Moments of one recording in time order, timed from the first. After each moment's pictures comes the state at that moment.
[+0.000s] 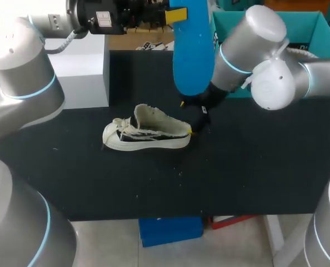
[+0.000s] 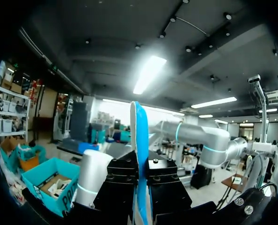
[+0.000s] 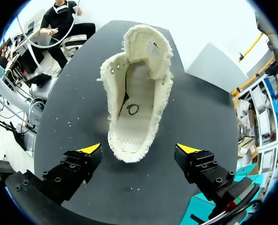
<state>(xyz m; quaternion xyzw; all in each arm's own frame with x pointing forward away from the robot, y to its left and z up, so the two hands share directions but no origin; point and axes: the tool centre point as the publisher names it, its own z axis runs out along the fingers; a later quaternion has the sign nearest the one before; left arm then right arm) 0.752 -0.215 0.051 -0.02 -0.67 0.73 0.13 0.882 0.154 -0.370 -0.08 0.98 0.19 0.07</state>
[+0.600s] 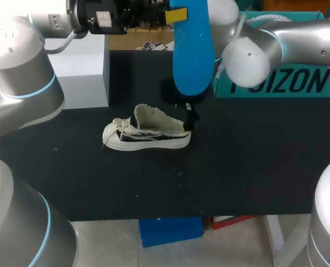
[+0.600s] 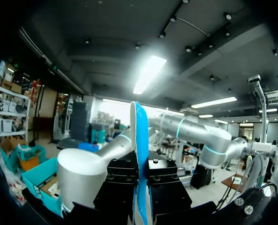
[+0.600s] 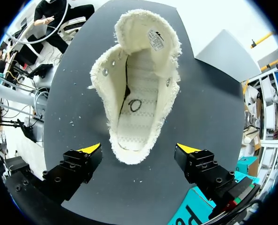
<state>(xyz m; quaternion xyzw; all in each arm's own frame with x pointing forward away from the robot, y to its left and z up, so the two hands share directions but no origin) 0.752 -0.215 0.051 -0.02 -0.67 0.73 0.13 0.880 0.167 -0.365 -0.07 0.99 0.06 0.04</state>
